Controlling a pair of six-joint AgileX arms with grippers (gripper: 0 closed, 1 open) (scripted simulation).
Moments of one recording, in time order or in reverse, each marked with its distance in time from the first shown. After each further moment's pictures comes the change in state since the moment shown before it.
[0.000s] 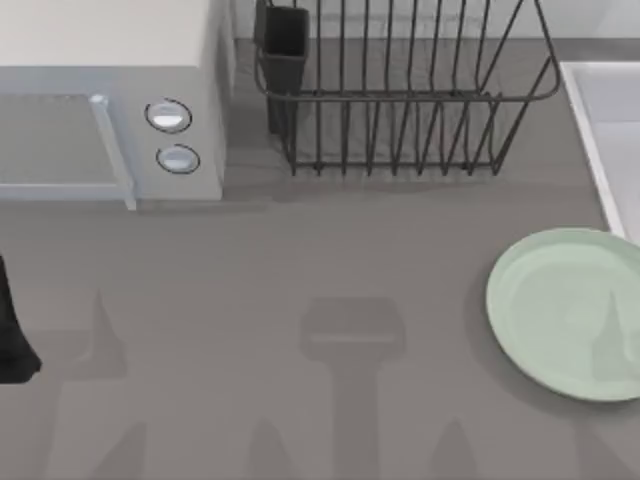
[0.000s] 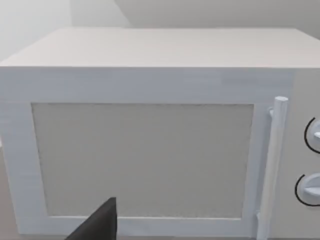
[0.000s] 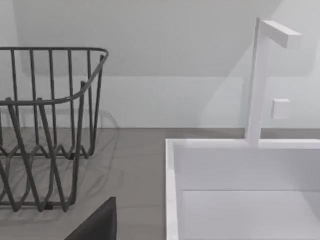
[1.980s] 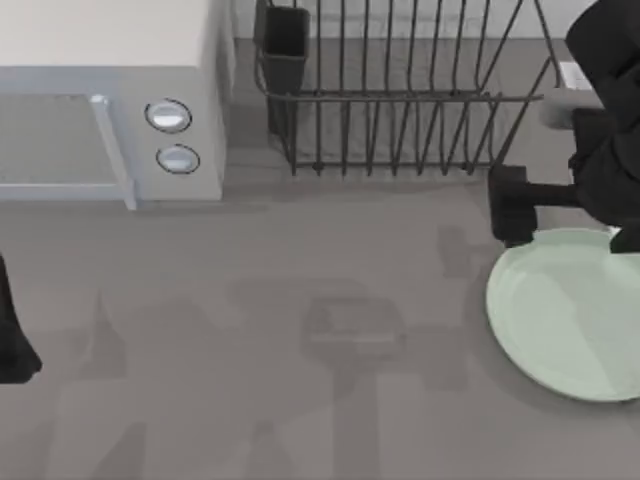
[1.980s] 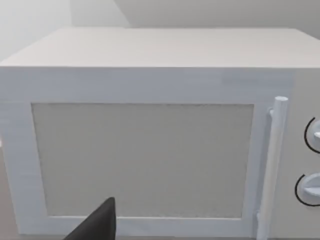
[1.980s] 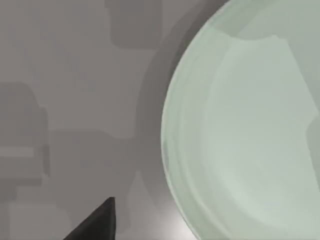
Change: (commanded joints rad) left arm 0.000 0.000 0.000 0.000 0.000 0.000; right arm 0.385 1.633 1.258 -0.948 0.001 0.399
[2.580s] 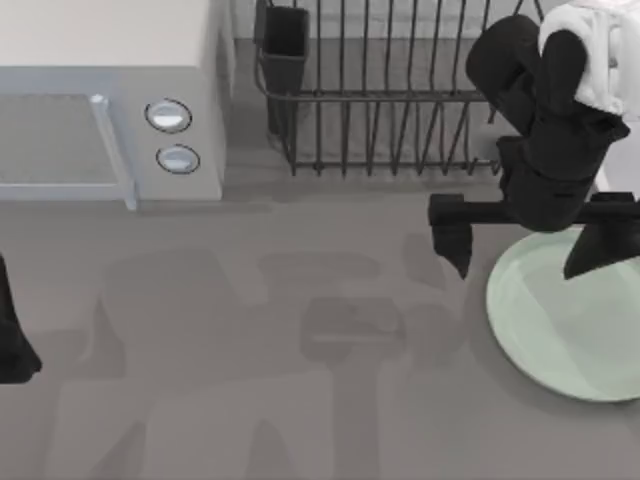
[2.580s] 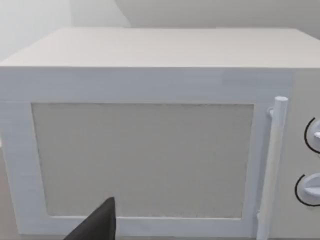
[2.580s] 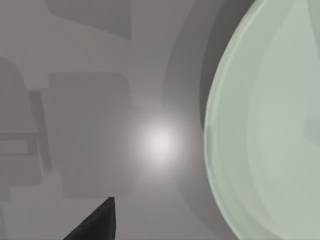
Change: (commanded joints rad) left arm 0.000 0.000 0.000 0.000 0.000 0.000; right arm 0.069 0.303 0.225 -0.170 0.000 0.072
